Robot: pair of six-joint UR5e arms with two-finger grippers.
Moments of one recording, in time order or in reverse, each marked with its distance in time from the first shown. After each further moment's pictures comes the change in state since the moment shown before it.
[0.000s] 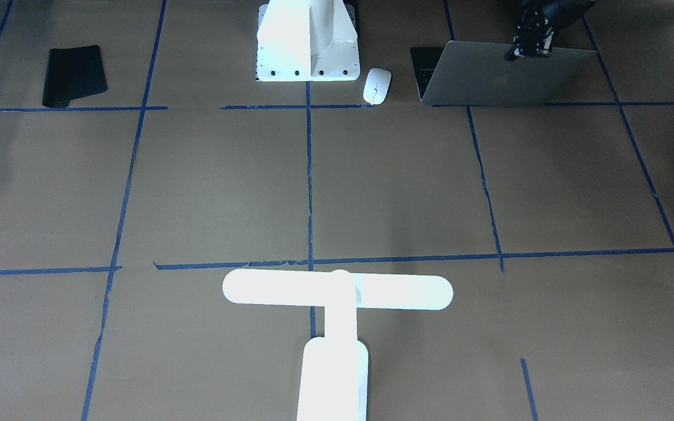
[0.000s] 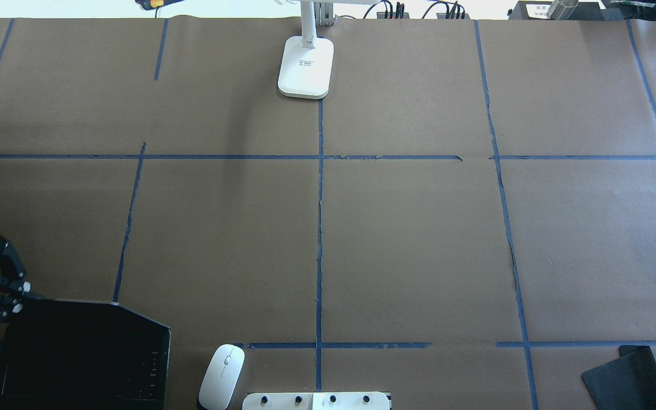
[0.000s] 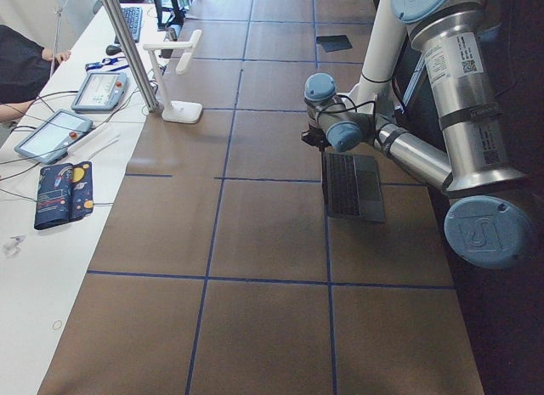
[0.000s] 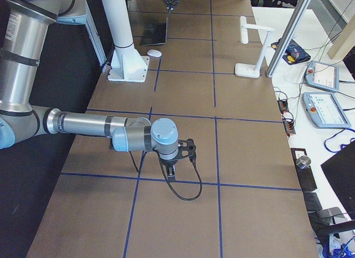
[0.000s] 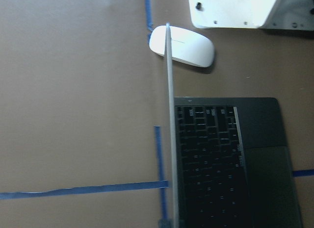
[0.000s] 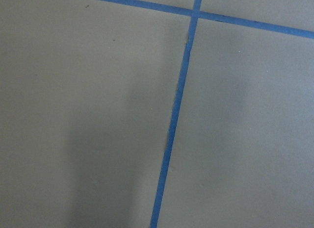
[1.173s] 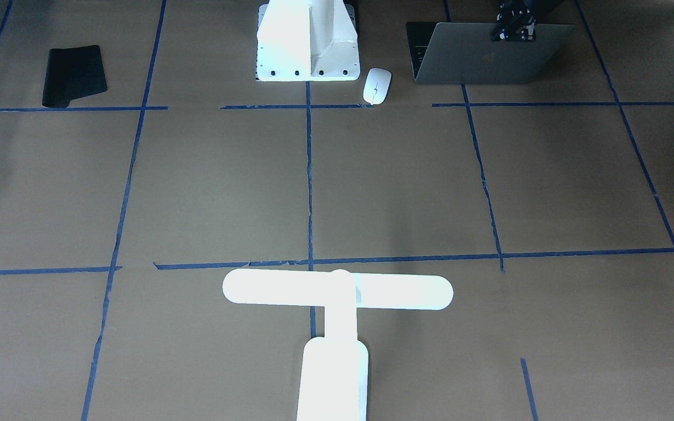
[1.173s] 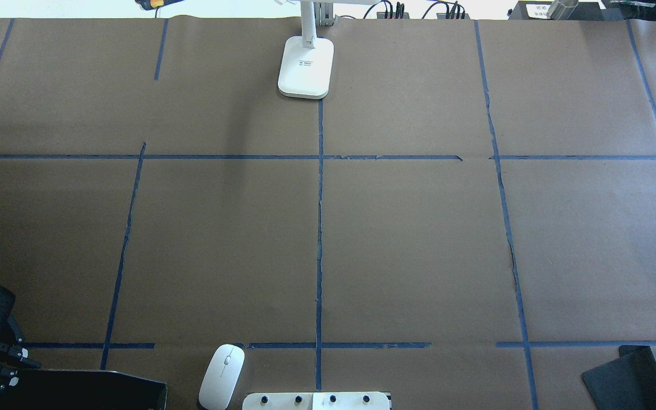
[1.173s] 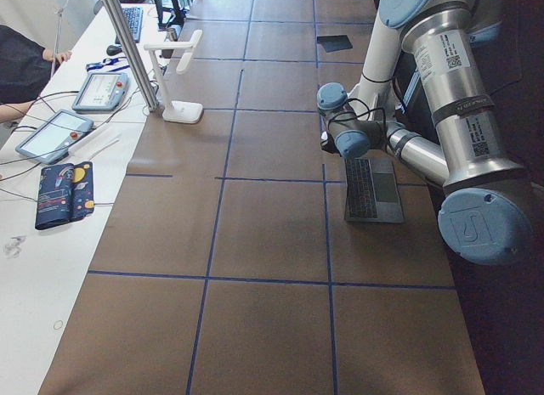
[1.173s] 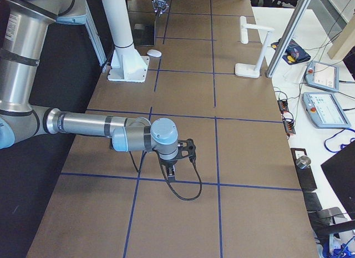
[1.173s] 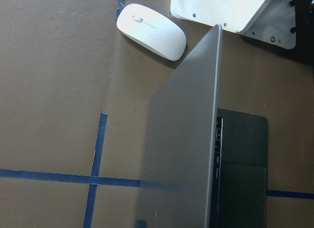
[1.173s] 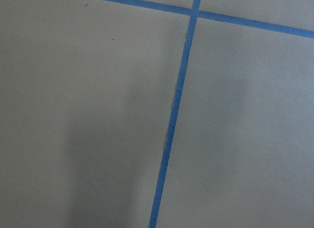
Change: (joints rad) left arm 0.227 0.214 -0.004 -0.265 -0.001 -0.381; right arm 0.000 -0.001 0.000 0.000 -0.003 -0.002
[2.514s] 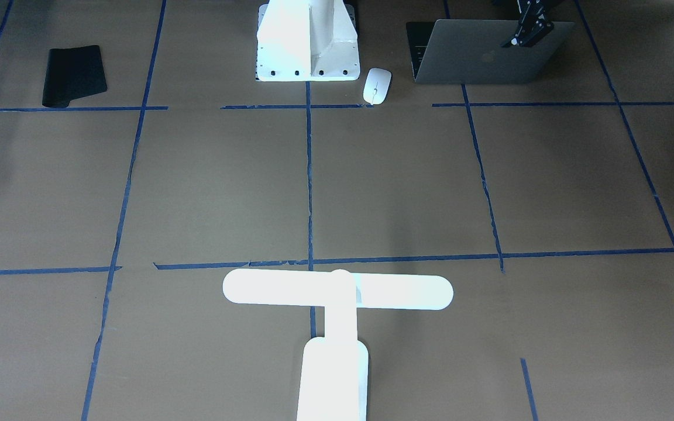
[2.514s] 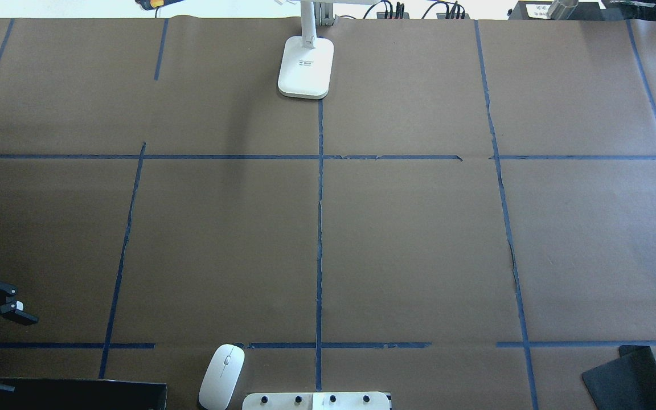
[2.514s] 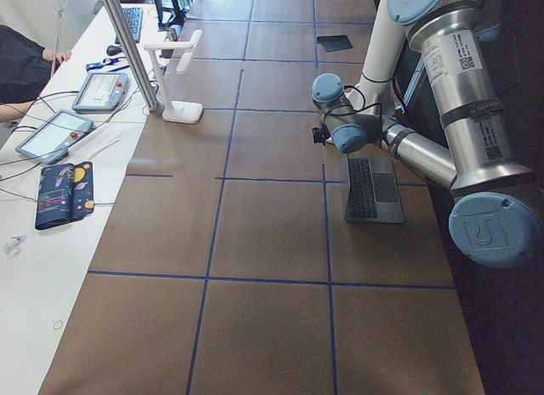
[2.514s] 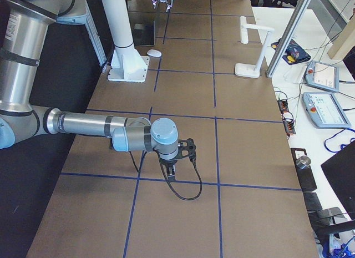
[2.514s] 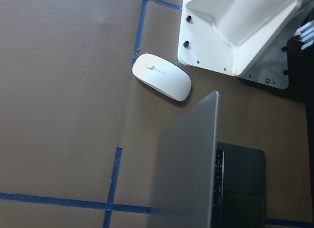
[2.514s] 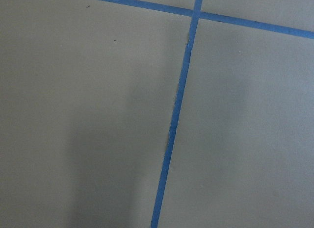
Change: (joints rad) left arm -0.093 -0.018 -0.021 -0.008 -0.095 -0.008; right arm 0.000 0.001 0.000 0.001 0.005 0.000
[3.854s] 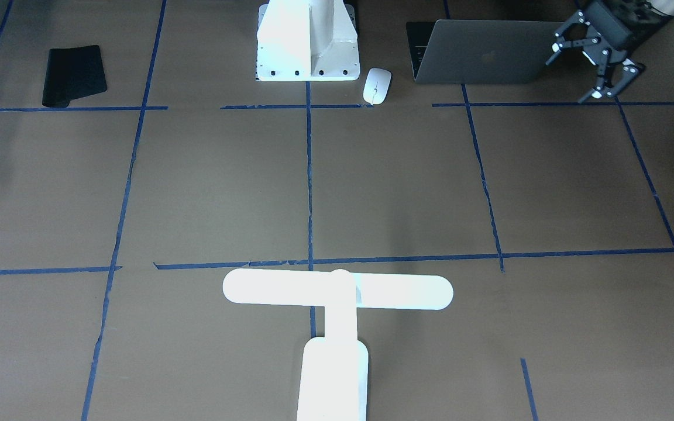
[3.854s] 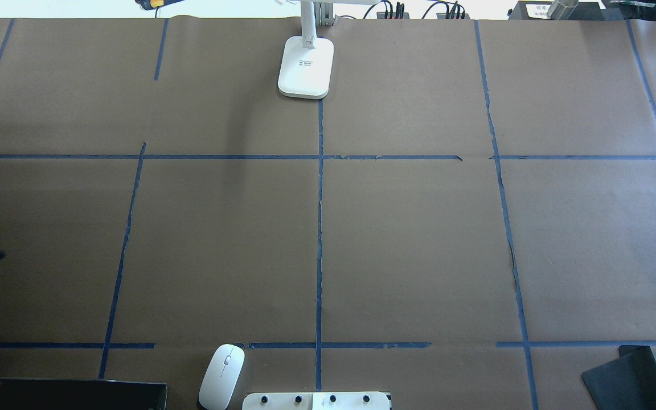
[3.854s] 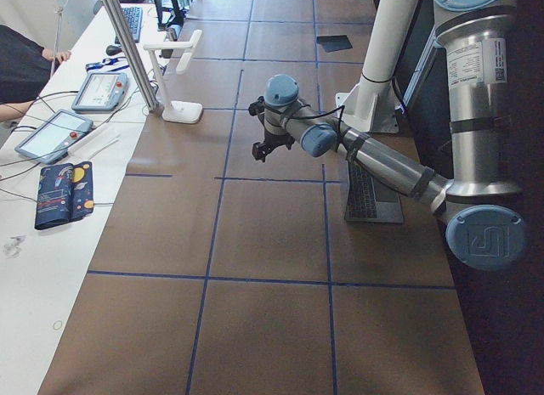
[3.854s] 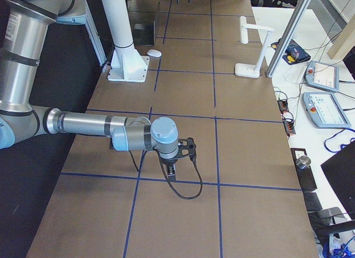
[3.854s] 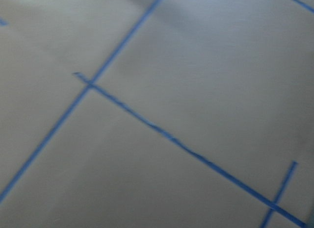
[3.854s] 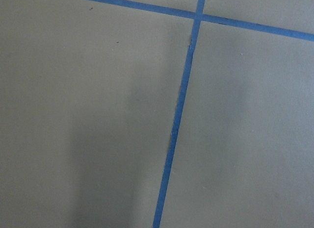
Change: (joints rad) left arm -0.329 -0.170 0.093 0.165 0.022 0.005; right arm 0.000 0.000 0.004 0.002 0.003 0.001
